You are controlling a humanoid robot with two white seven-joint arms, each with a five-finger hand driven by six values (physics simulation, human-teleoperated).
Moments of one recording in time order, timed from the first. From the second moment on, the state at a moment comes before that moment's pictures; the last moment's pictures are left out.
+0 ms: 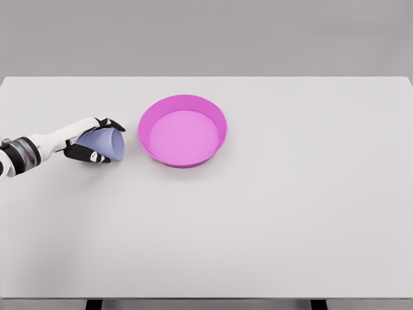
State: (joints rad) left arm -0.68 0.94 -1.01 -1.46 0.34 -0.04 -0.20; right arm -0.02 0.00 -0.08 0.17 0.08 -0.20 0.25
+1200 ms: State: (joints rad) left arm -0.78 0.91 -0.90 -1.64 0.60 -0.04 -0.20; right arm -0.02 0.00 -0.08 0.17 0.08 -0.20 0.25
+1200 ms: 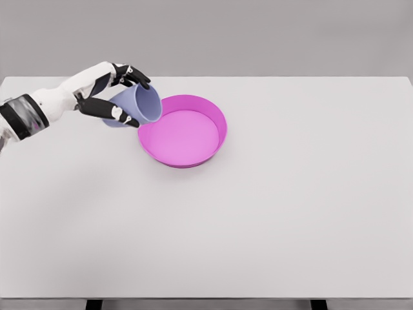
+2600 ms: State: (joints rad) left arm -0.72 0.50 -0.97 -1.26 1.11 -0.29 -0.23; right arm -0.02 0.00 -0.08 0.17 0.08 -0.20 0.25
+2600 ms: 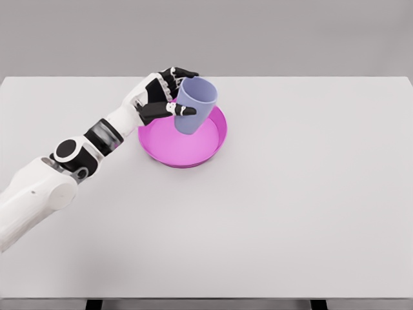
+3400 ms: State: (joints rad) left arm -0.70 0.42 -1.05 -1.07 1.21 -0.61 -0.22; right arm -0.02 0.00 -0.08 0.17 0.08 -0.20 0.25
